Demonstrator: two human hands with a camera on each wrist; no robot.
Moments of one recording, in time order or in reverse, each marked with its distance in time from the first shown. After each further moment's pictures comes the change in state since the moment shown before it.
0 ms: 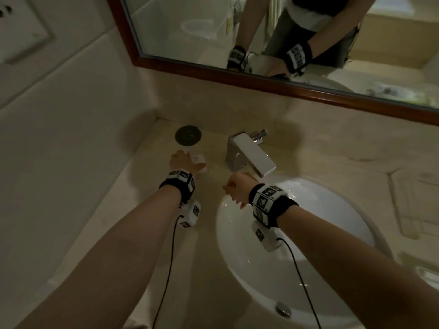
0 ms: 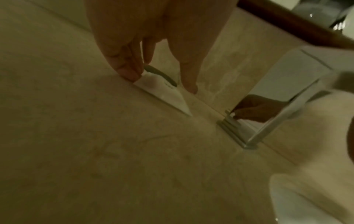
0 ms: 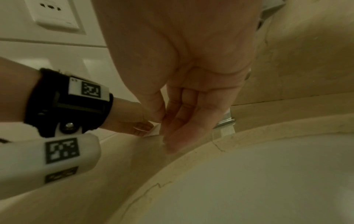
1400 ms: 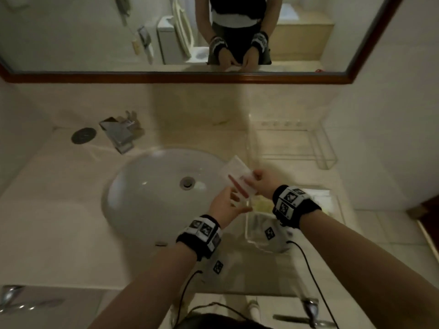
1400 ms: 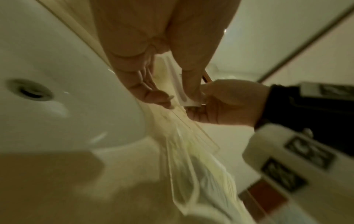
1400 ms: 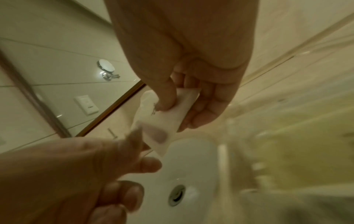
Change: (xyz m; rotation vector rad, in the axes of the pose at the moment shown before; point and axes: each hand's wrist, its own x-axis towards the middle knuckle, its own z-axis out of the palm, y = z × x) left_hand -0.410 0.156 0.242 -0.270 -0.506 0.529; right_hand -0.259 0.353 -0.036 0.463 0.498 0.121
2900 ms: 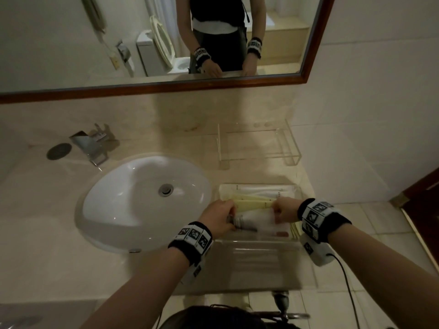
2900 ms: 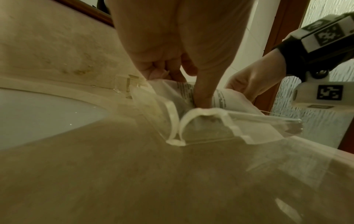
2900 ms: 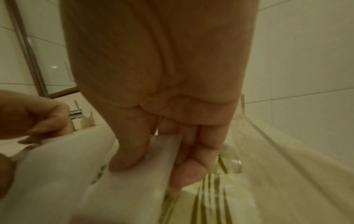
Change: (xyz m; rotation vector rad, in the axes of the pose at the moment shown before) left_hand -0.005 0.022 0.059 0.639 -0.144 0.322; right_hand -0.061 0.105 -0.093 -0.716 -0.387 0.079
